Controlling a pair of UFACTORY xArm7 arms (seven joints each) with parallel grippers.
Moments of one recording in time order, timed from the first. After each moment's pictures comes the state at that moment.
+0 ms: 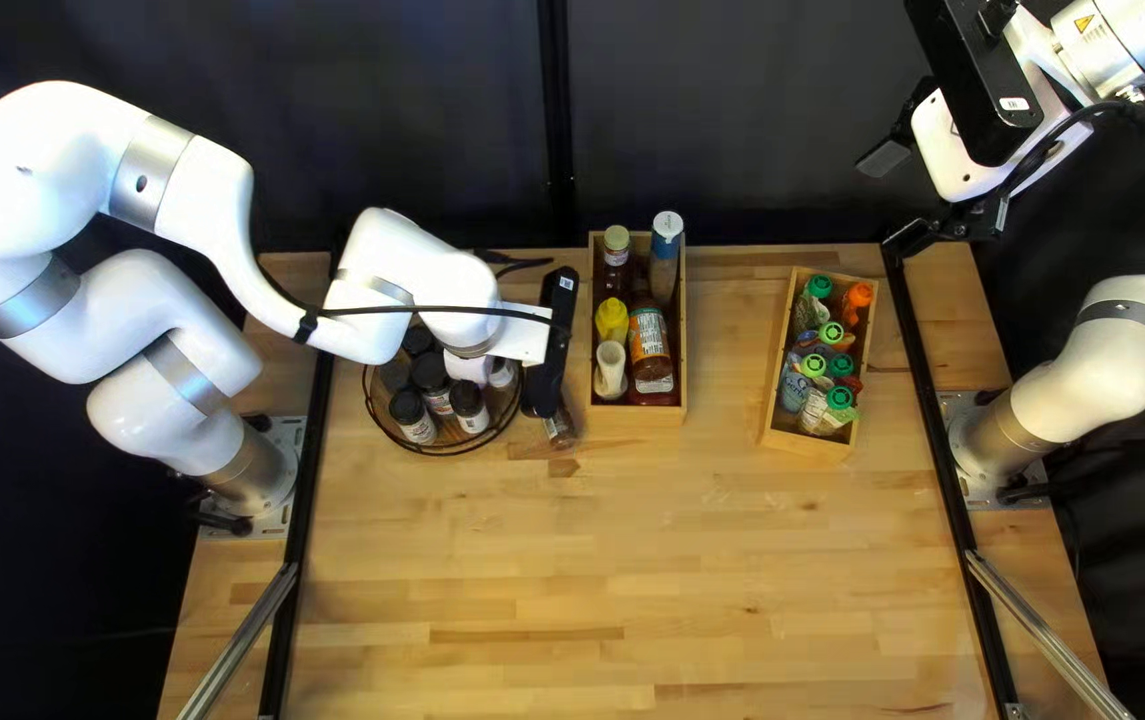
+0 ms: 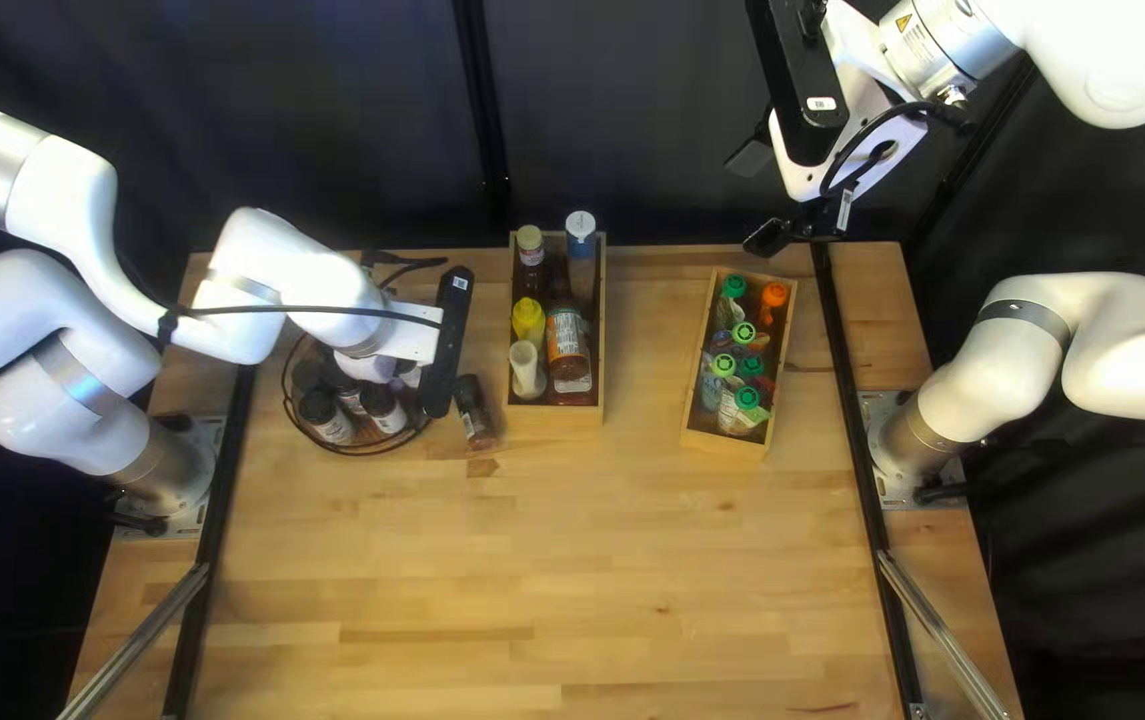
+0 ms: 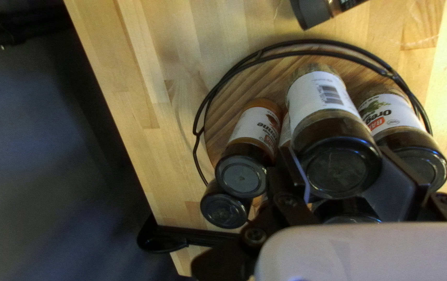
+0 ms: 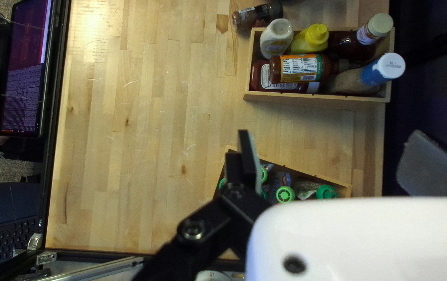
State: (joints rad) left arm -0.78 -0.41 0.83 0.67 0.66 1.15 -0.18; right arm 2.53 0.82 -3.02 1.02 0.40 1.35 -0.57
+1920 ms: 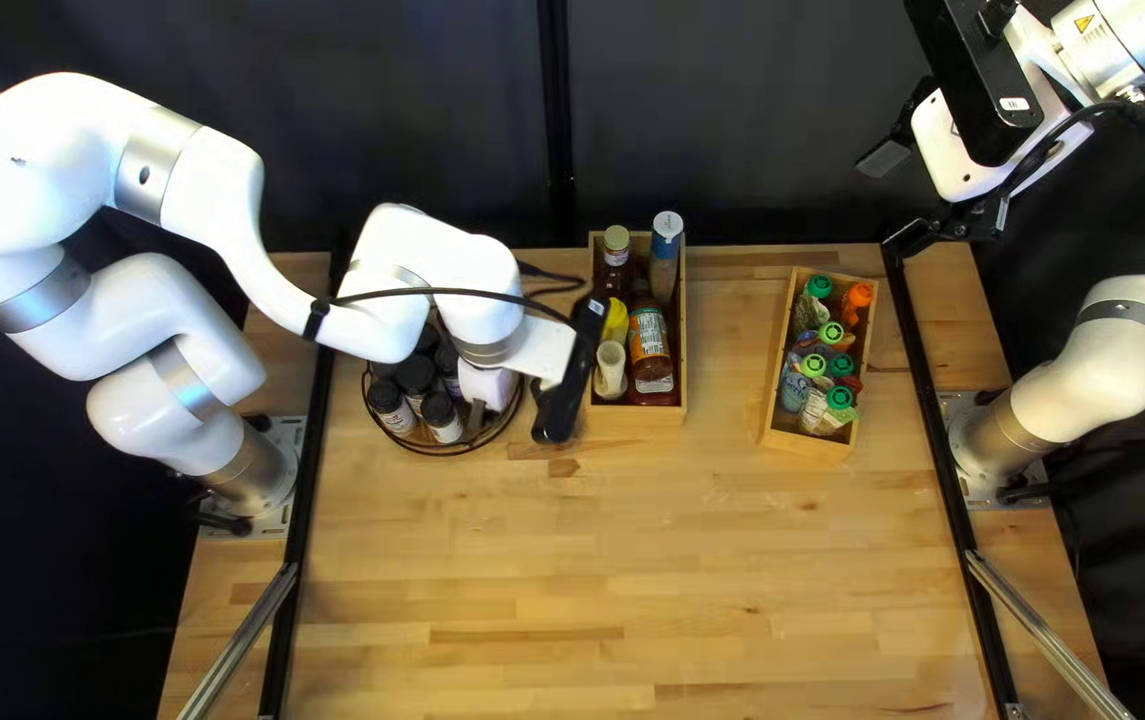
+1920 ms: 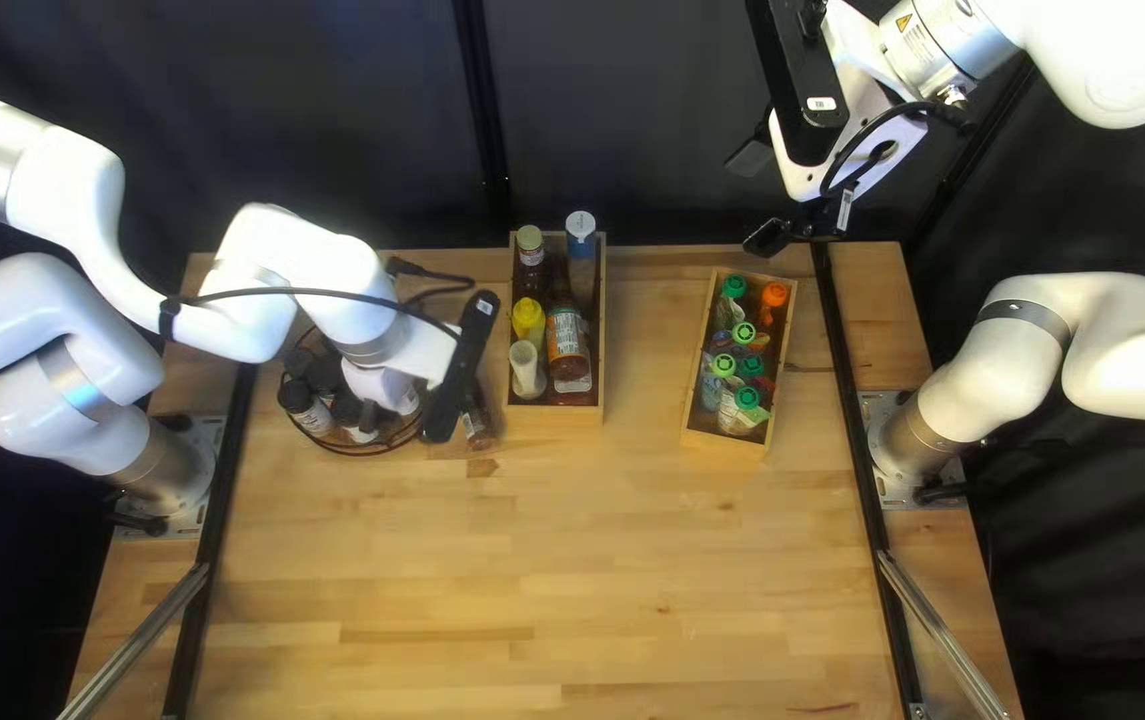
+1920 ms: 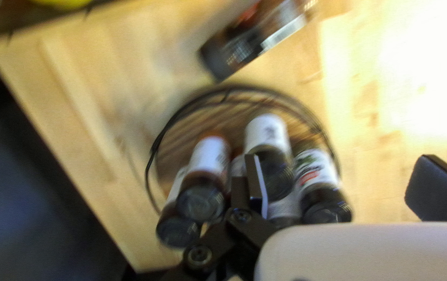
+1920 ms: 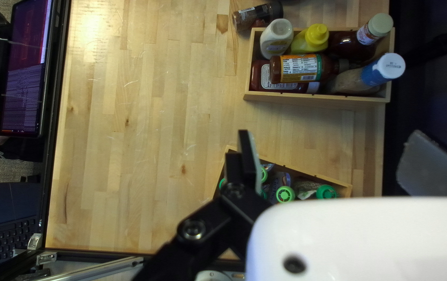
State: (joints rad) left arm -1.01 -0.38 0.94 0.82 0.37 1.09 0.17; right arm 2.53 0.82 -3.02 1.02 0.40 1.35 -0.57
